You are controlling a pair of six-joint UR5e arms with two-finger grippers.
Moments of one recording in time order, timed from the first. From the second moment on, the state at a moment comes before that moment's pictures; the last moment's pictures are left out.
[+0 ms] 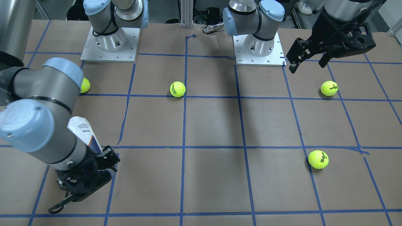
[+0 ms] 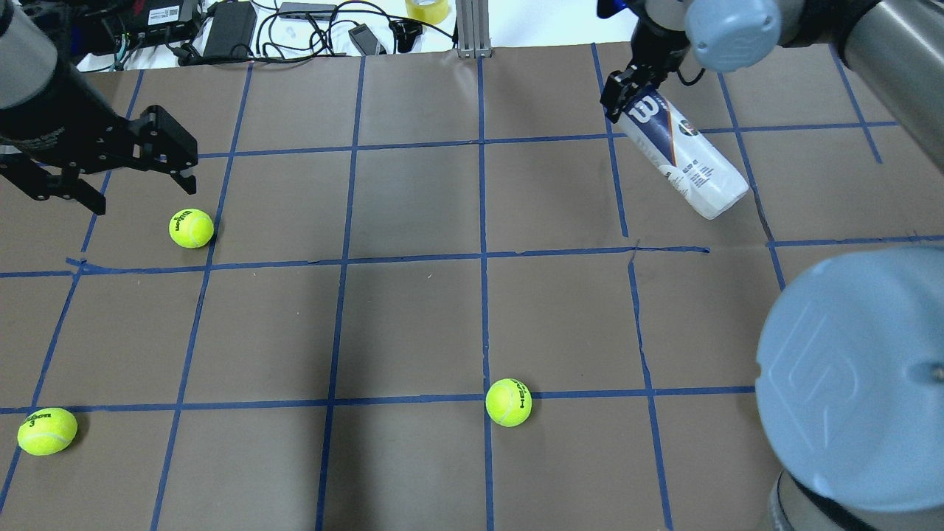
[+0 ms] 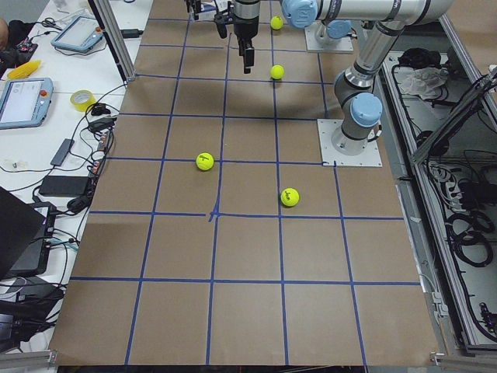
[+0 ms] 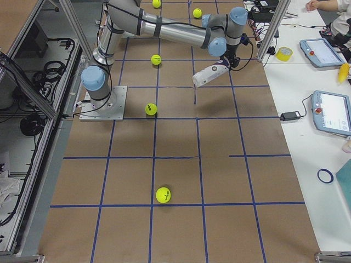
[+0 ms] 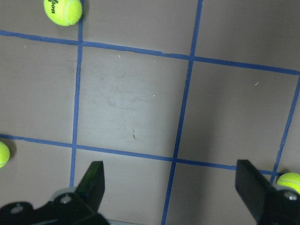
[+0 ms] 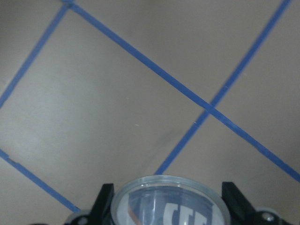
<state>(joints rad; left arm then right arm) -1.35 -1.45 -1.61 -1.63 1.60 -0.03 1.60 -1.05 1.30 -1.89 -1.49 -0.70</state>
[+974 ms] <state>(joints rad) -1.19 -1.45 -1.60 -1.63 1.59 0.23 2.04 -0.90 1.34 -2.23 -1.50 -1.11</state>
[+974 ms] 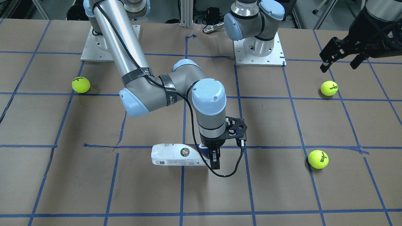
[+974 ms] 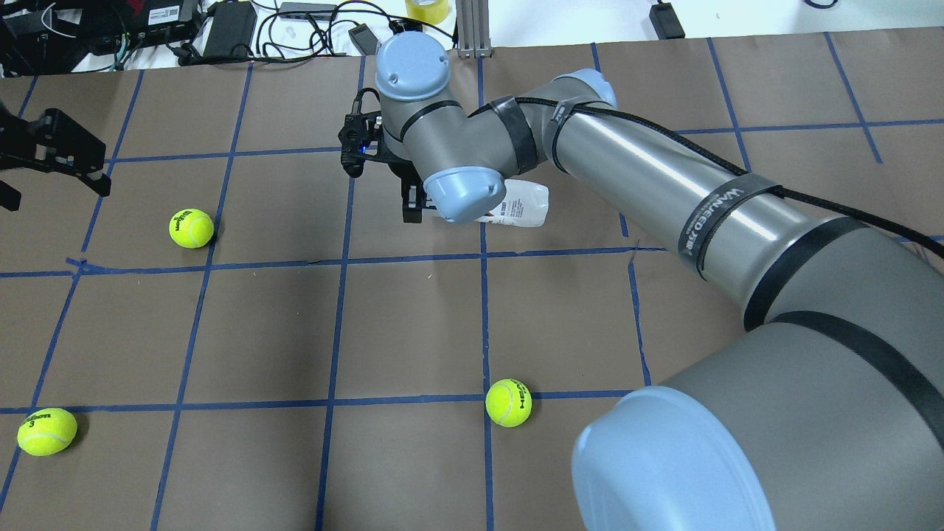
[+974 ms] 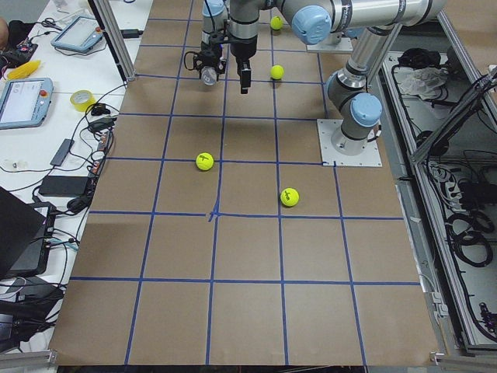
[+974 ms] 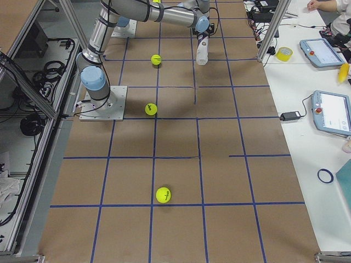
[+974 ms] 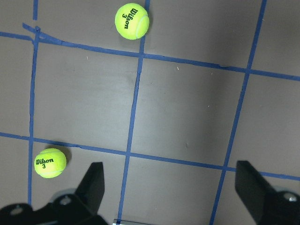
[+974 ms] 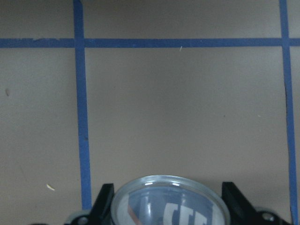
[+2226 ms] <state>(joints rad) -1.13 -1.51 -1.66 -1.52 1.49 0.27 1.89 -1.02 1.33 -2.12 -1.54 -1.11</state>
